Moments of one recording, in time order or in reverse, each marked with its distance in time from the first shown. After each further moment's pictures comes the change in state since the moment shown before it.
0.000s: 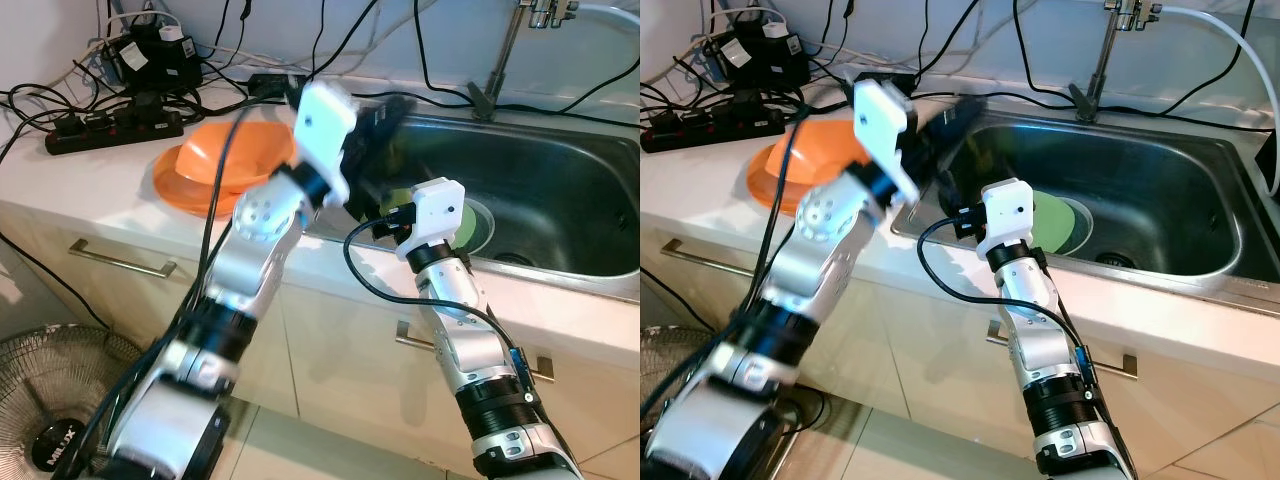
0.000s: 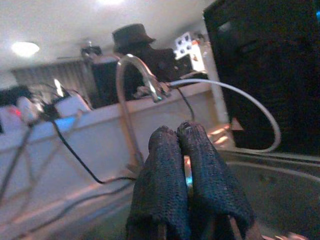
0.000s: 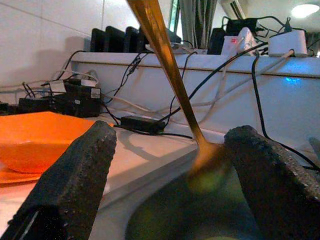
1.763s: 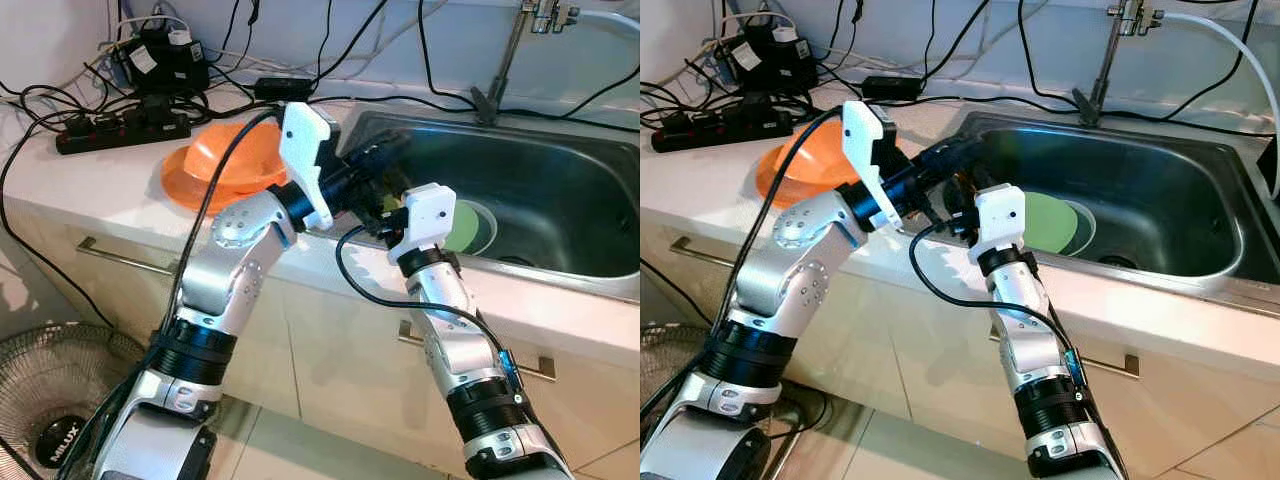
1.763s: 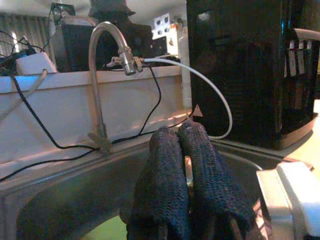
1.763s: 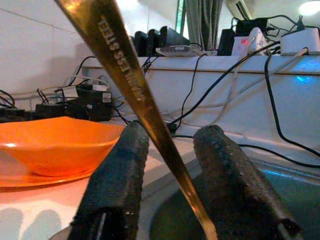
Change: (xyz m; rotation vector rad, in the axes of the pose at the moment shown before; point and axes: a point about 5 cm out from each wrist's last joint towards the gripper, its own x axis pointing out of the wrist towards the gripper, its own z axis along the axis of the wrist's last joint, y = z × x) left arm -0.020 0.000 0.000 -0.206 0.100 -0.082; right arm -0.001 0.008 -0.005 0.043 0.005 0.003
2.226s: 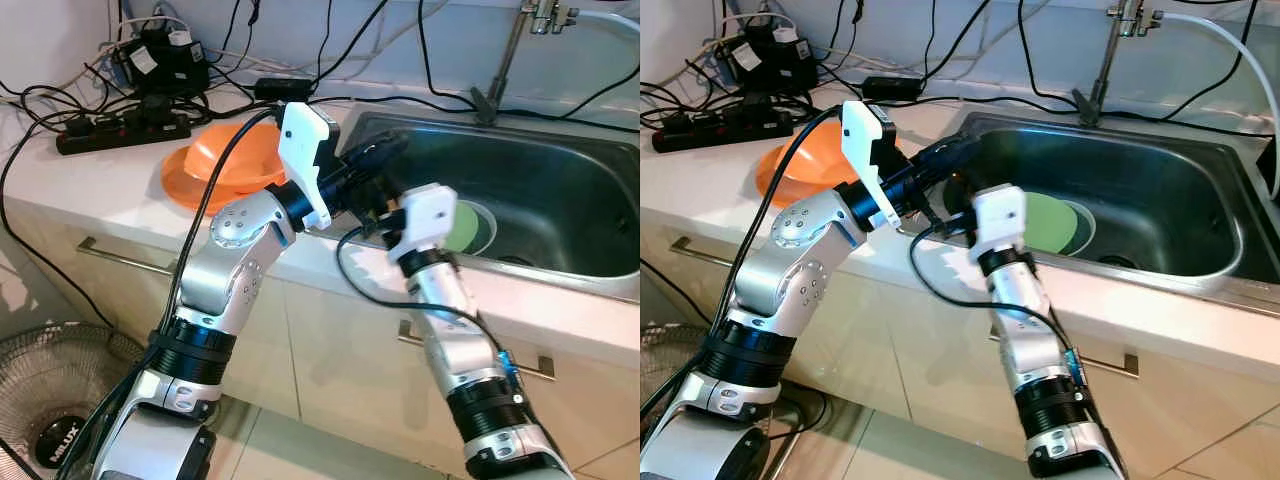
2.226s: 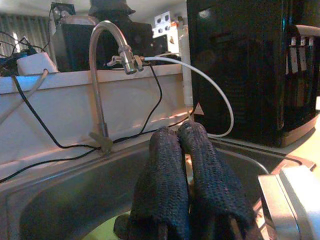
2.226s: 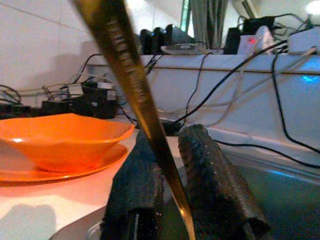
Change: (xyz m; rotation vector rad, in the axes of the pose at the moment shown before) left arm 0.000 0.000 0.000 0.009 0.006 0.003; right arm 0.000 0.004 -0.002 -0.002 0.010 0.028
